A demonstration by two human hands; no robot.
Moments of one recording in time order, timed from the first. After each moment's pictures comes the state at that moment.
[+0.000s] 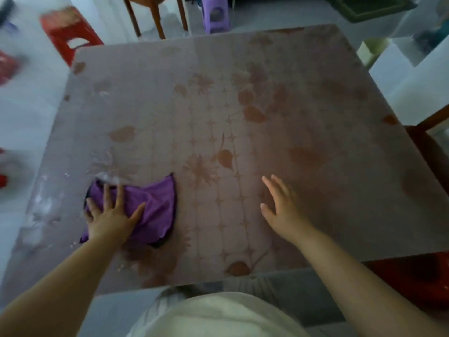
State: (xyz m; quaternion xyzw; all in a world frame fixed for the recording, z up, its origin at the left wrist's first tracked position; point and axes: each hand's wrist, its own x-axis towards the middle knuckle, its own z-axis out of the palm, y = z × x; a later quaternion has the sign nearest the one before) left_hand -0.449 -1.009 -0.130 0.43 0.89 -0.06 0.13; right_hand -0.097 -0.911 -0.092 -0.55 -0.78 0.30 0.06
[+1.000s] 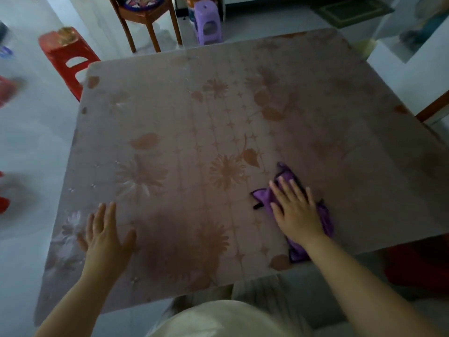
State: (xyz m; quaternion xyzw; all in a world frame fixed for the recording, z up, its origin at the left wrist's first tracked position) left_hand -0.500 -1.066 -0.094 0.47 0.87 0.09 0.15; right_hand -0.141 -0.943 -0.148 -0.59 -0.80 0.11 -0.01
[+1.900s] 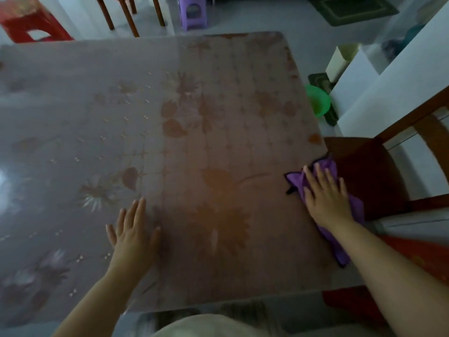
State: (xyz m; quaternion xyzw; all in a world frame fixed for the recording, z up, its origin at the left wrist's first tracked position) left_hand -0.165 -0.925 -0.111 0.46 0.86 0.11 0.20; right_hand 0.190 -0.743 -0.144 -0.63 -0.77 0.08 -0.08
